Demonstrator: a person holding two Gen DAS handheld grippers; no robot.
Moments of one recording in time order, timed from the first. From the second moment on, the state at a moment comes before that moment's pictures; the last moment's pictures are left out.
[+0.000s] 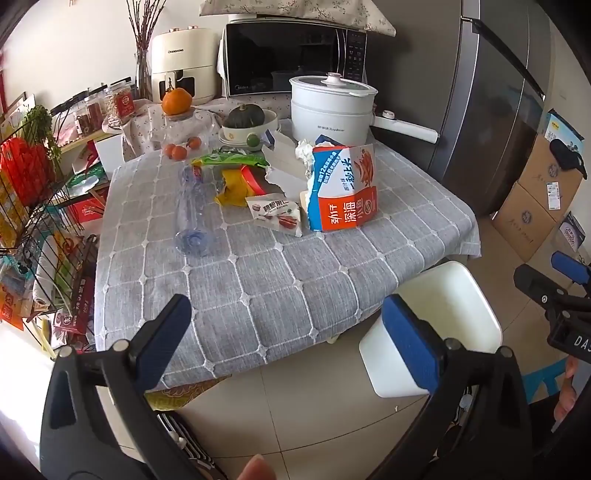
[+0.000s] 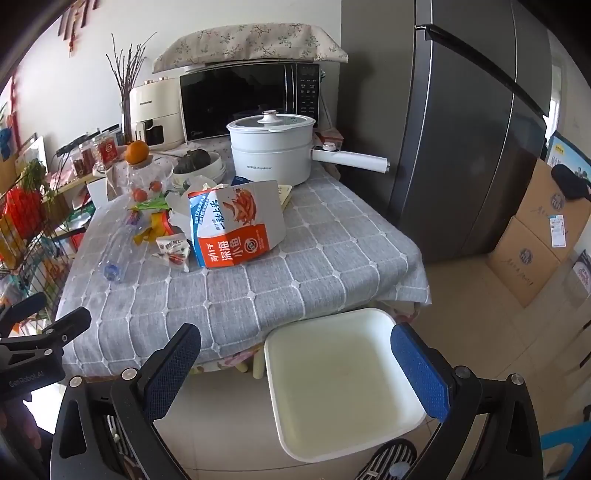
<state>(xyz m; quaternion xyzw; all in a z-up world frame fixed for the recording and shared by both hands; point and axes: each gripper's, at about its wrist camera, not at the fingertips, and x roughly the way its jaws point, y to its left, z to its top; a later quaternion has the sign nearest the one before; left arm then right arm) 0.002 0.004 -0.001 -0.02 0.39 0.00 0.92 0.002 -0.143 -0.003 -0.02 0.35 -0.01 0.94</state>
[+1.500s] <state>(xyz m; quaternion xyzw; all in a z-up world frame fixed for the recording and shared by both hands) -0.002 0.002 -0.001 0.00 0.38 0.00 0.92 0.003 -0.142 -0.012 -0.01 0.37 -0.01 0.93</state>
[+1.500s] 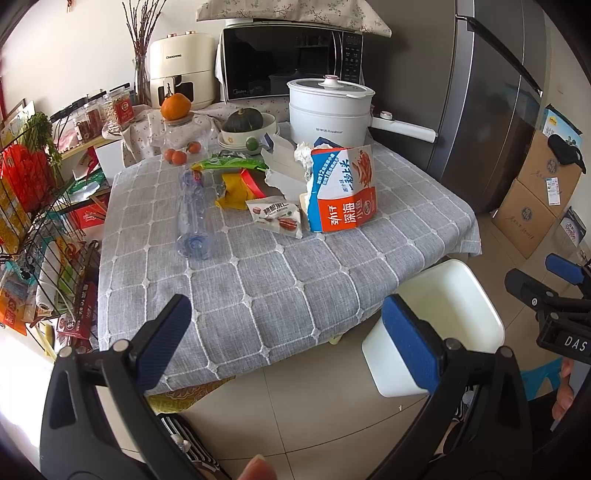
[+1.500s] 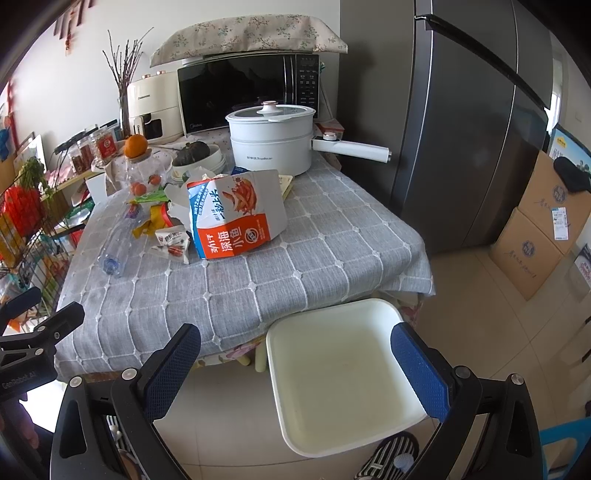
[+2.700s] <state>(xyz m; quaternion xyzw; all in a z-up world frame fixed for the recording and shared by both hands) 0.053 0.054 -0.005 -0.05 0.45 0.00 0.89 0.041 -0.140 -0.011 -0.01 0.39 0.02 0.92</state>
